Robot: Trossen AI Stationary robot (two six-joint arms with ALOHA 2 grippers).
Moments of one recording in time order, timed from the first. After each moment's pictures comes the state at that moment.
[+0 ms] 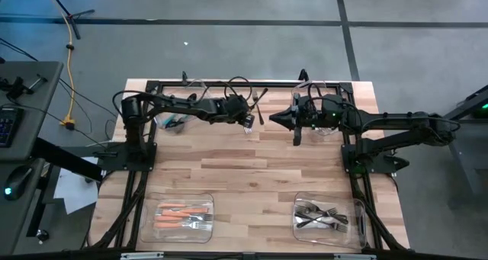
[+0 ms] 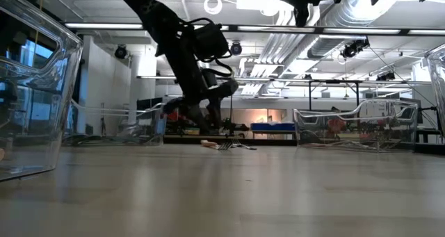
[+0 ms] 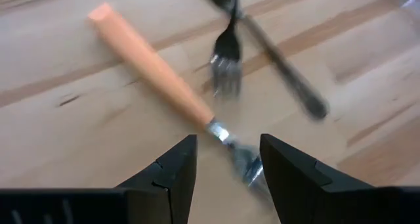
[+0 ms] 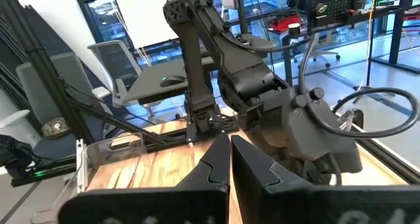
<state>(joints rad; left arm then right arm) 0.31 1.90 1.20 -0.29 -0.28 -0.76 -0.16 1.06 0.75 0.27 -0.11 0.21</state>
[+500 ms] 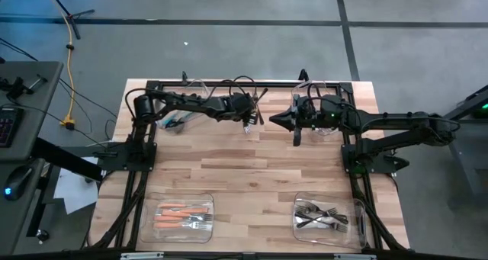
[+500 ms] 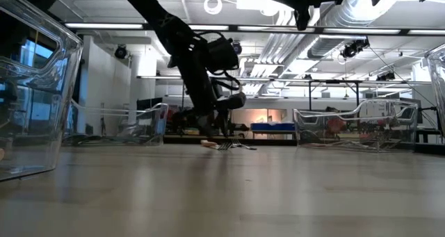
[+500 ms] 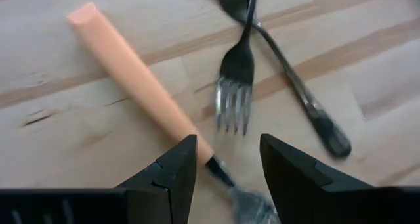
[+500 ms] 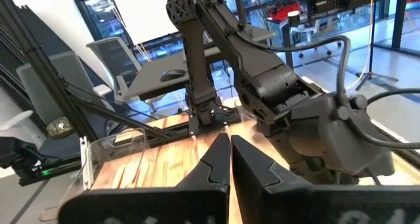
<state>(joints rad) 0.33 2.03 1.31 -0.31 -0.28 -0.82 -0.16 1.06 0.75 0.24 -0.11 0.25</state>
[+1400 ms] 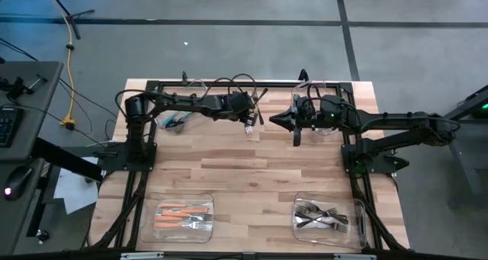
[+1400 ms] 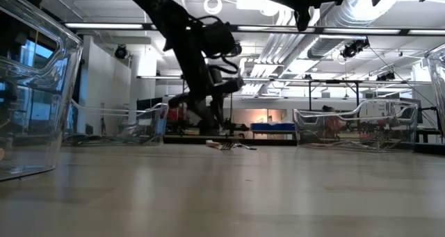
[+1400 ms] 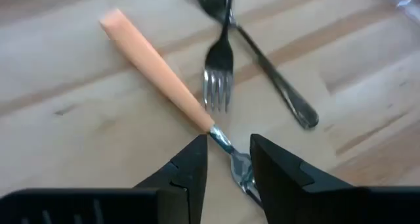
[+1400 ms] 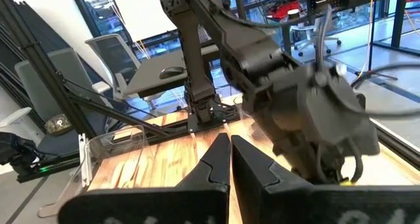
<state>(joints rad) 0.32 1.94 1.32 -0.40 -0.27 -0.77 -0.16 1.06 0.75 0.23 -0.11 0.24</state>
